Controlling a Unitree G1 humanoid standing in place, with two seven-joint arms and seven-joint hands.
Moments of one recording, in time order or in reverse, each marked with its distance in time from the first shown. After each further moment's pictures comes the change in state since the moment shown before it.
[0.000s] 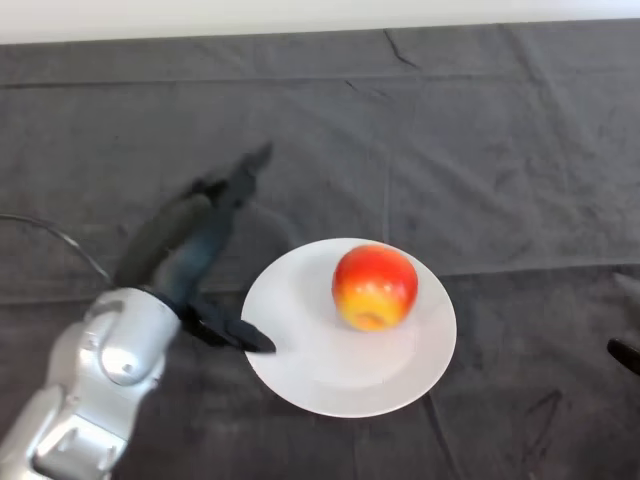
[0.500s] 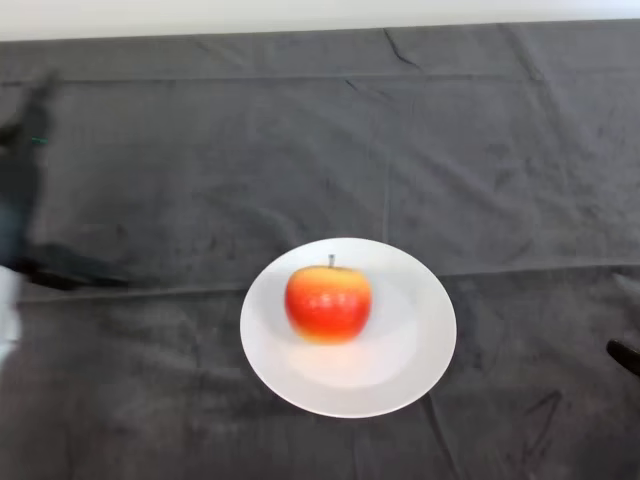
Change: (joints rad) left arm -0.041 0.101 0.312 0.286 -0.104 -0.220 0.147; right arm 0.000 0.001 0.000 0.000 0.000 0.005 0.001
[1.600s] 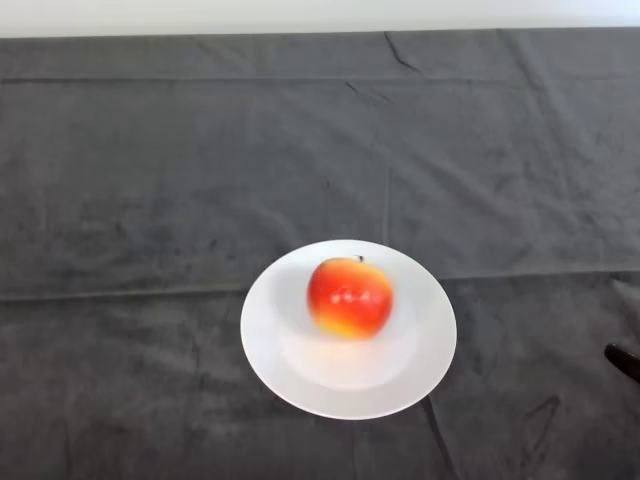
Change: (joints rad) left arm -0.124 0.222 0.546 0.682 -0.188 -0.285 0.531; right arm 0.001 0.004 0.005 0.013 0.004 0.005 -0.004
